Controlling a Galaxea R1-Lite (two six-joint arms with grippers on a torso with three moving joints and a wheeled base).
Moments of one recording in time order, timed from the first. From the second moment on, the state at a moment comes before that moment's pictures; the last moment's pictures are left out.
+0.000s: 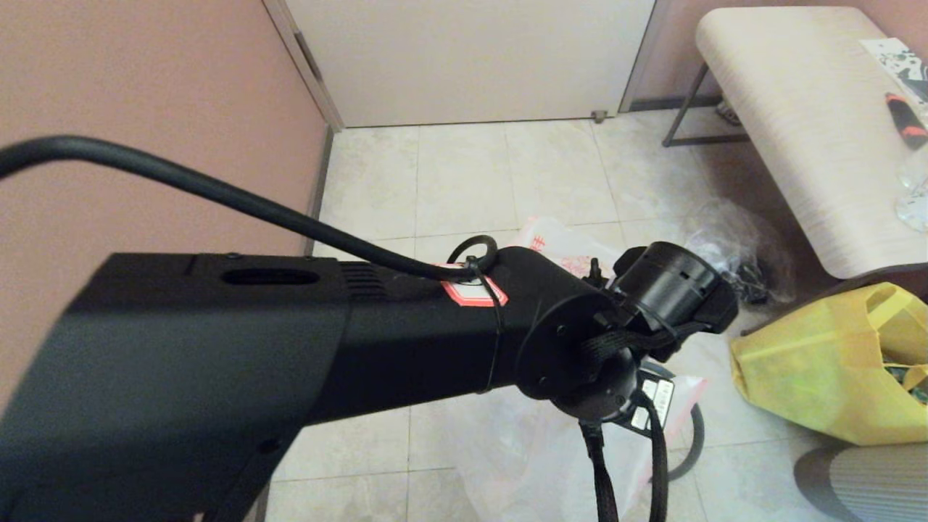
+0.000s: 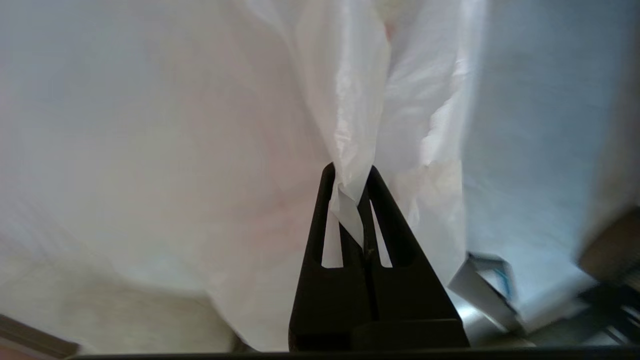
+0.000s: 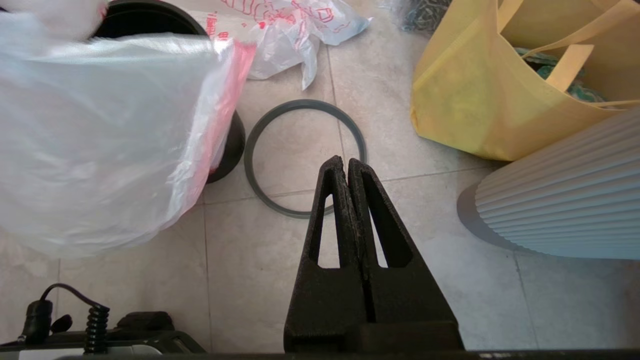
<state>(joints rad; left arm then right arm) -1.11 2.21 -1.95 0.64 0.33 -0.39 0.00 0.00 -0.04 0.09 -0.04 0.05</state>
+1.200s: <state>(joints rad) -0.96 2.42 -1.94 0.25 0.44 -0.32 0.00 0.00 -0.04 0.09 -0.04 0.05</state>
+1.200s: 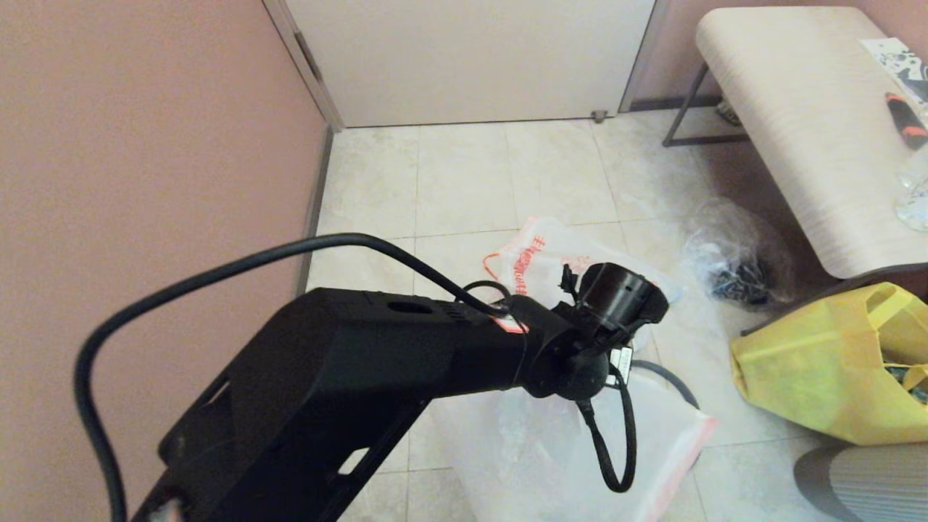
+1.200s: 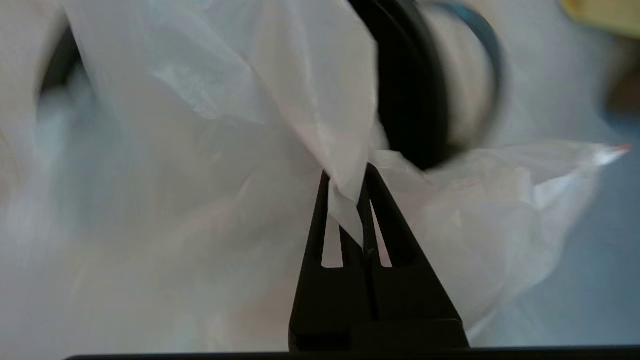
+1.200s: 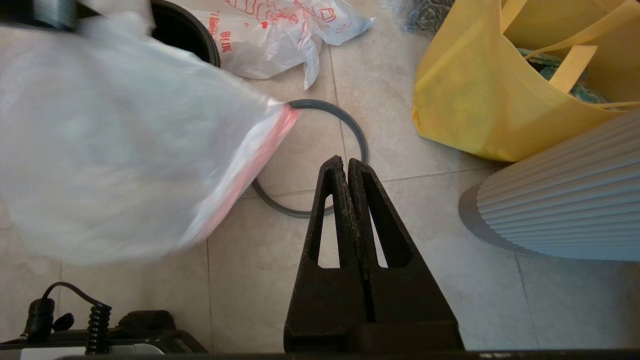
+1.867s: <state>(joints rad) -0.81 2.78 -1.96 -0.27 0.49 0.15 0.00 0.00 -0.04 0.09 -0.03 0.05</state>
